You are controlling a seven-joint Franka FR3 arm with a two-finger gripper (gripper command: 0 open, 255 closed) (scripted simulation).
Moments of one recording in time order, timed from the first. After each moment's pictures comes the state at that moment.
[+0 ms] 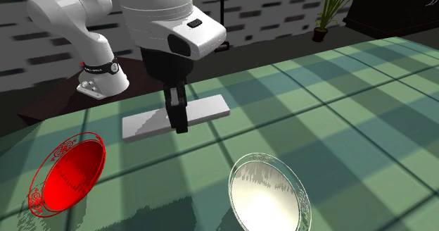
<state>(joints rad) -0.23 0.18 -0.33 -1.91 0.08 2.06 -1.08</state>
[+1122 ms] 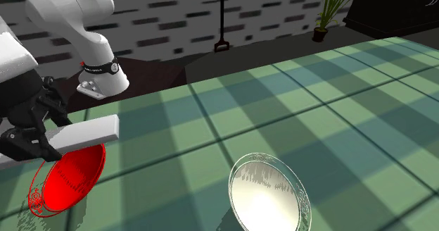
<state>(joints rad) -0.41 -0.02 -0.51 -2.17 -0.01 2.13 -1.40</state>
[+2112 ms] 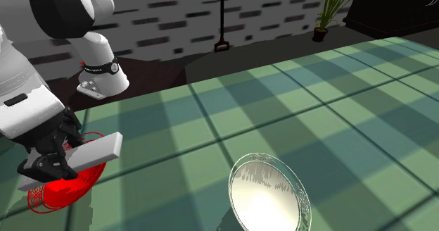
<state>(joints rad) -0.42 0.08 -0.51 -2.24 0.05 2.29 -1.46</state>
